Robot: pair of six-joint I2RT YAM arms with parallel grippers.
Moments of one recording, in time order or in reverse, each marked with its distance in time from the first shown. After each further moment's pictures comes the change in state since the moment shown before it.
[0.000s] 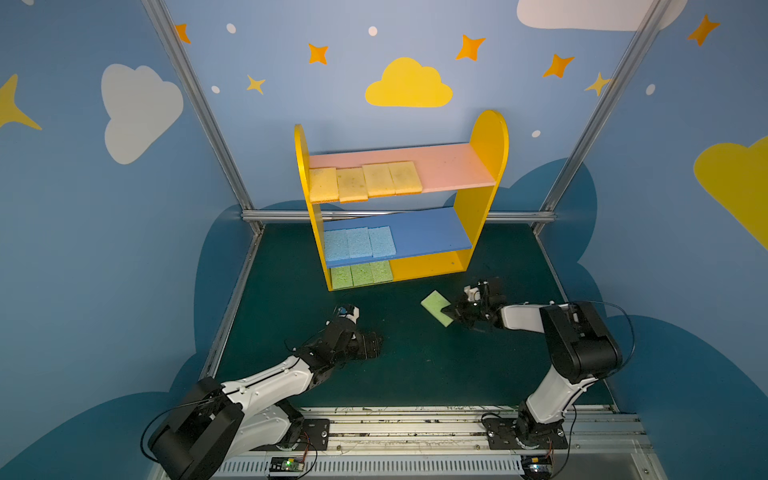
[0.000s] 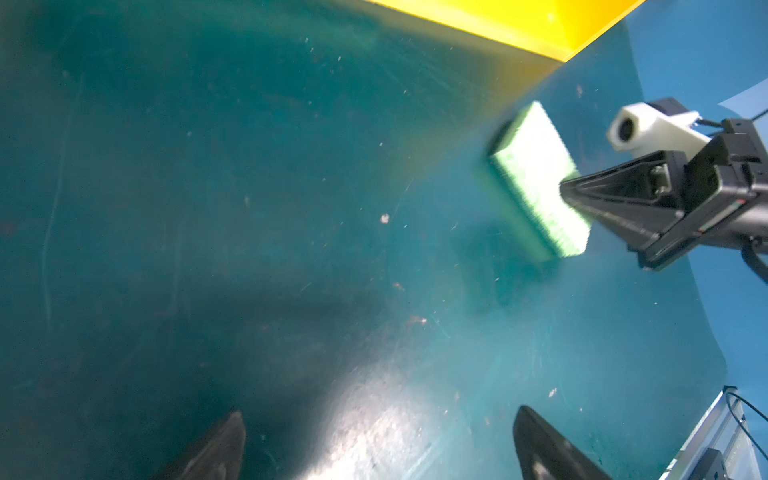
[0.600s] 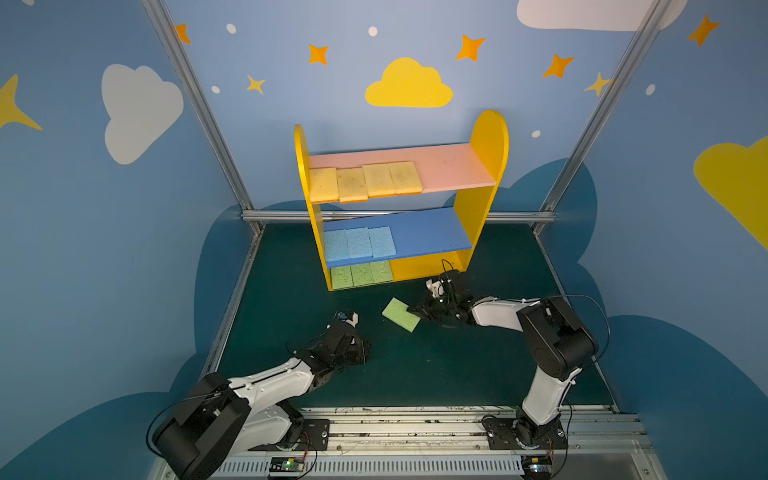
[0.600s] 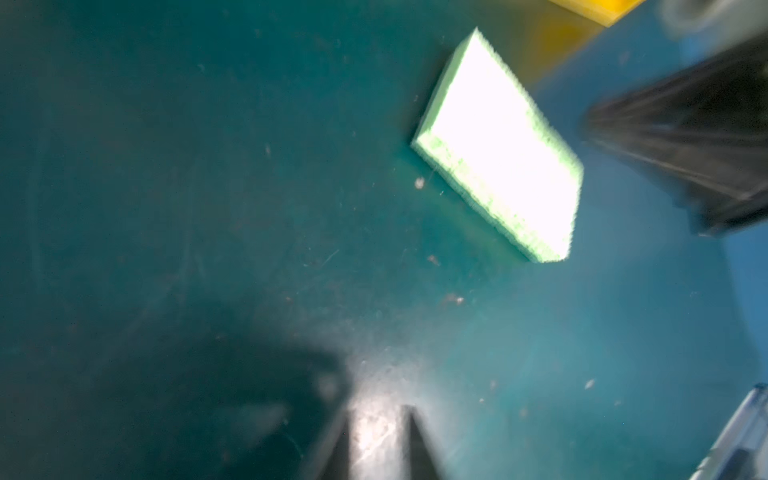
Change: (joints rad) left arm -0.001 0.092 -0.009 0.027 0.005 -0.006; right arm 0.126 0.021 0.228 -0.119 0.013 -0.109
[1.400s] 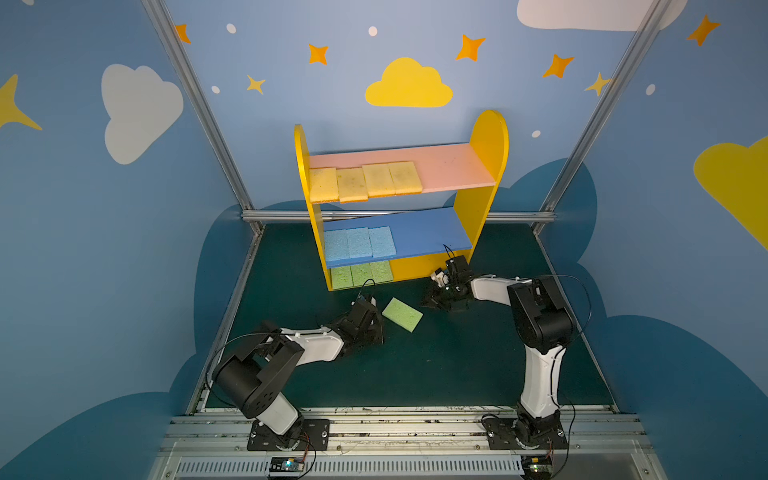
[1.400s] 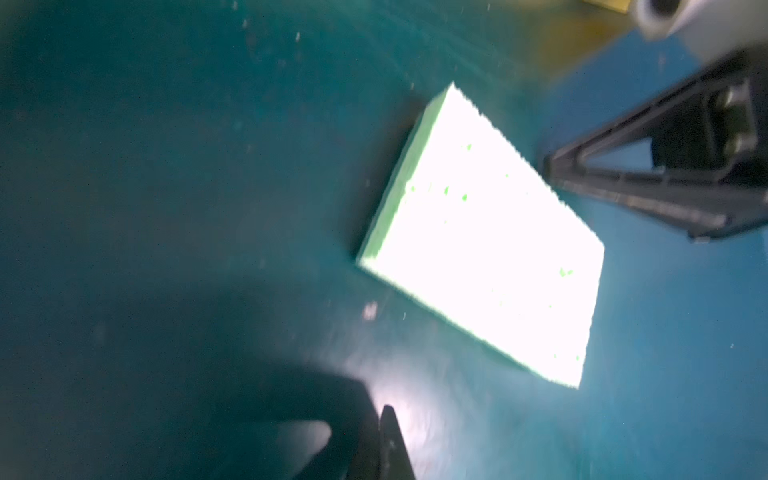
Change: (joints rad) left arm 0.018 0.388 0.282 0.079 0.020 0.026; right arm -0.118 0.242 0.206 -0.272 -0.116 -0.257
